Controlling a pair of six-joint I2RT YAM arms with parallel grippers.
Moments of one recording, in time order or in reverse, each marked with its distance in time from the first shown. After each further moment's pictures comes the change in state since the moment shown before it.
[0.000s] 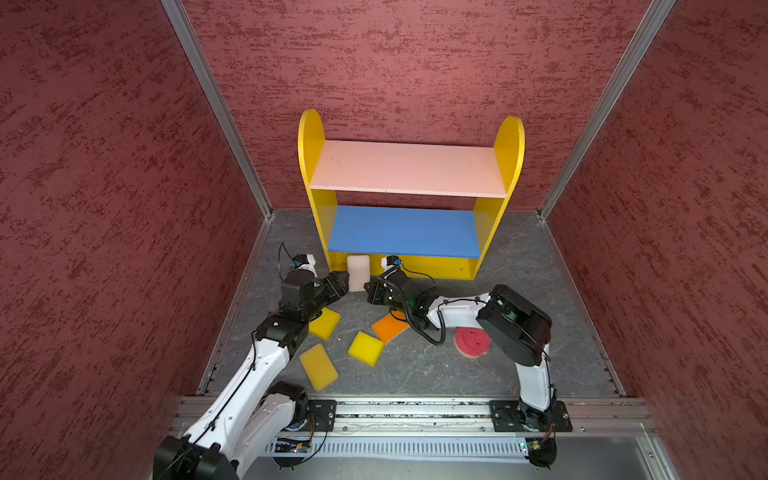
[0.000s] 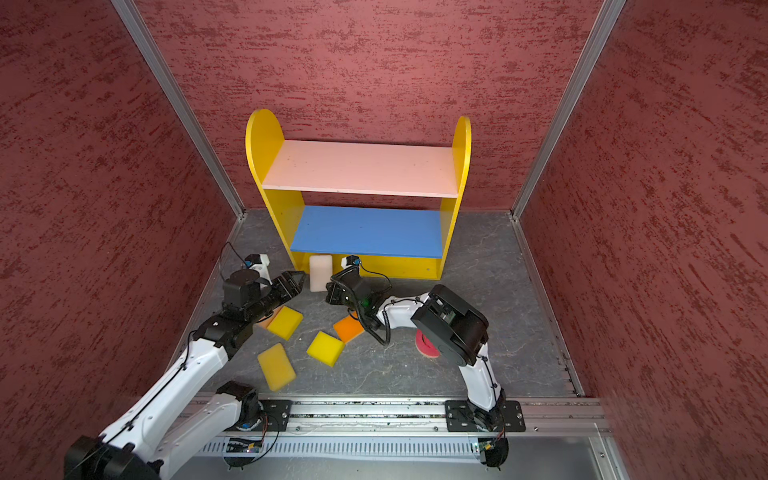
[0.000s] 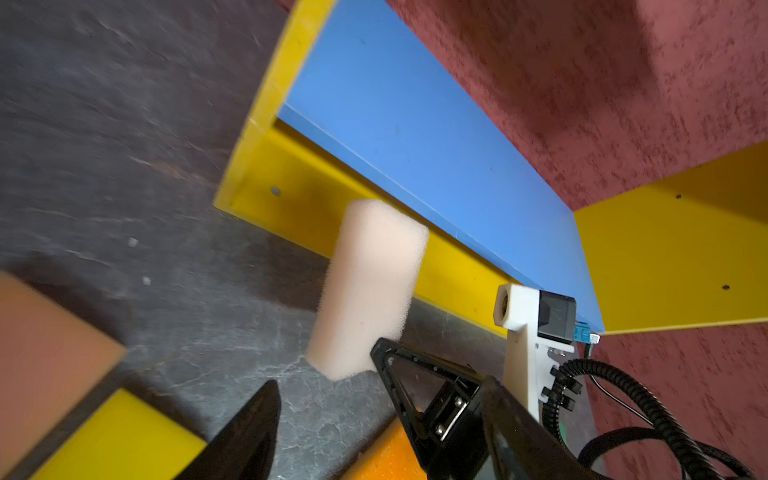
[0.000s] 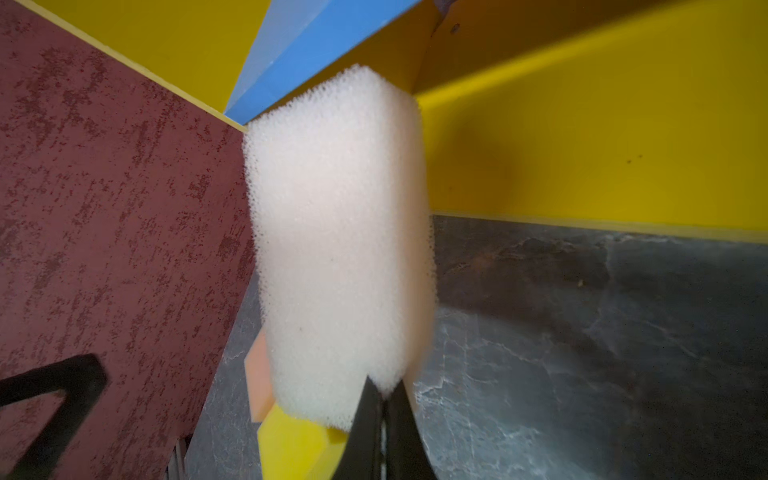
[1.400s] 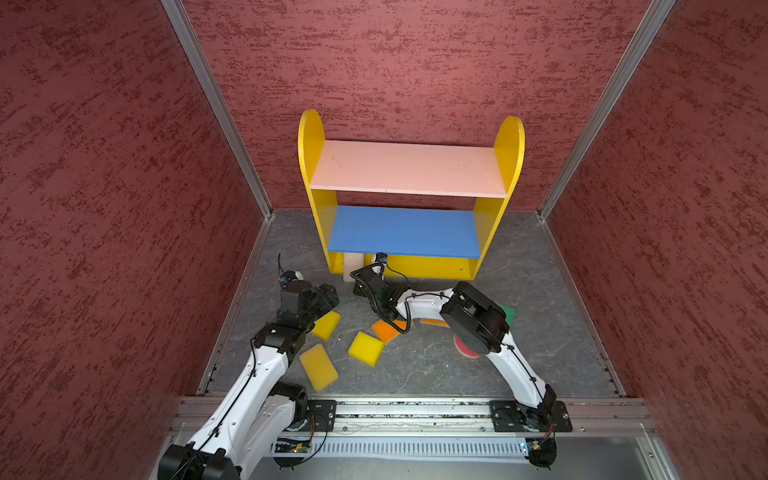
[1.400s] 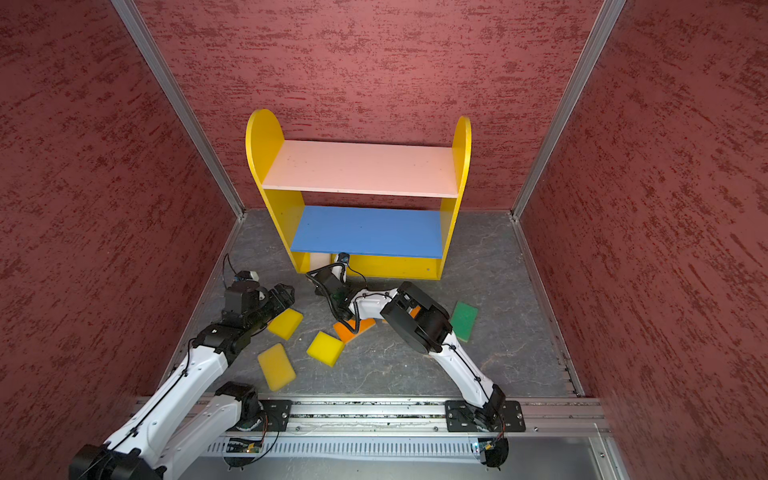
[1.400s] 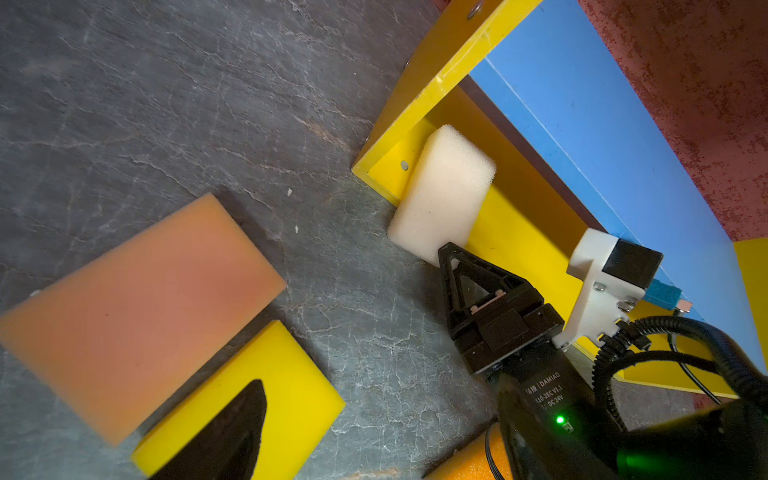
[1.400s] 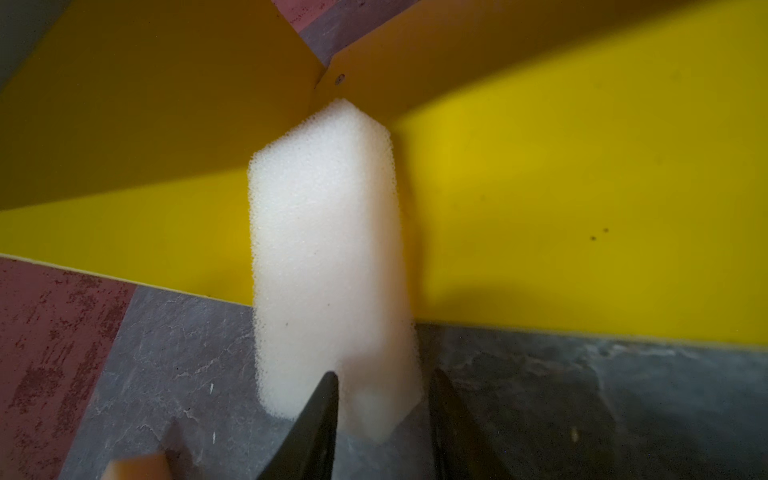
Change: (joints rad) left arm 0.061 0.016 -0.079 -0.101 -0.079 -0.004; right arm 0.032 0.318 0.410 -0.244 0.349 0.032
